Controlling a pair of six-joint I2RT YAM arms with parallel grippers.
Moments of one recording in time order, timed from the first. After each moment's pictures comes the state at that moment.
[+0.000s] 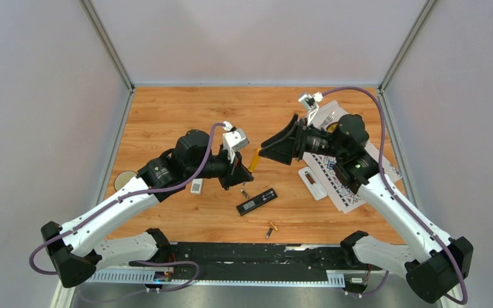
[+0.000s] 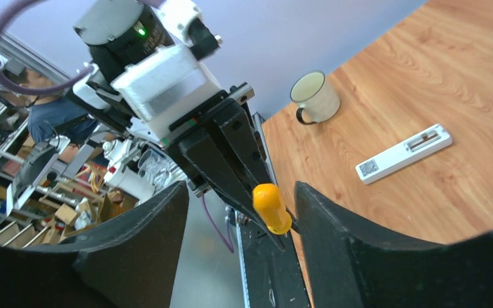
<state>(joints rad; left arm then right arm) -0.85 1.05 1.06 -0.44 0.39 -0.12 0.51 1.04 0.98 0.18 -0.85 0.74</state>
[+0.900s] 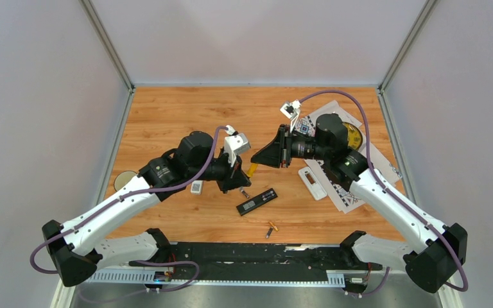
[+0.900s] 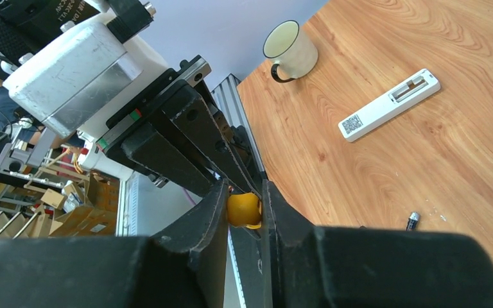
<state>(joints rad) -0.85 1.06 1.06 -0.52 0.42 -0.10 0.63 1.13 1.02 -0.03 -0.76 0.61</state>
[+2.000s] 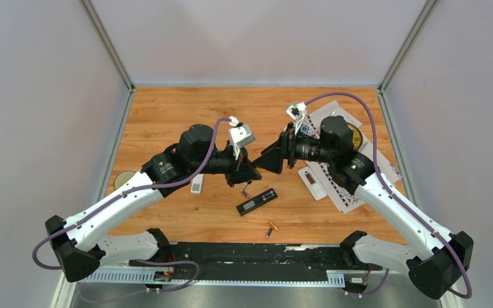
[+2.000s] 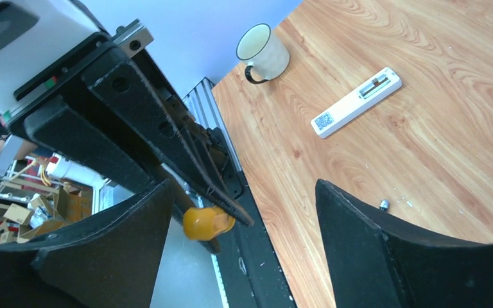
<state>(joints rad) -0.86 1.11 1.12 -0.40 0.49 -0.12 0.62 1.08 1.01 -0.12 -0.68 0.53</state>
